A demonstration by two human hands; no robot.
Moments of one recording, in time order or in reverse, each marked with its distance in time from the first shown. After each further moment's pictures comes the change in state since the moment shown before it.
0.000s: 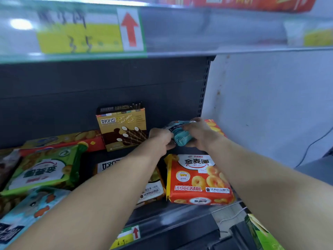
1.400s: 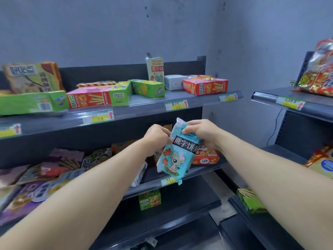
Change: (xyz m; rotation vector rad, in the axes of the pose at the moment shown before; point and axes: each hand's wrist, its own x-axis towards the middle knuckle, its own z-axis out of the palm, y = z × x) left_hand -0.360 0.060 -0.204 0.733 -0.161 0.436; right_hand -0.410 -0.056 0.040 -0.228 -0.213 -0.323
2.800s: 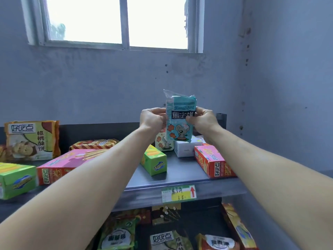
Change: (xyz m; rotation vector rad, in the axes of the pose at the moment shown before) left_hand 0.193 0.172 -0.107 -0.597 0.451 0.384; right_hand 0.206 -0.186 -0.062 0.145 0.060 -0.543
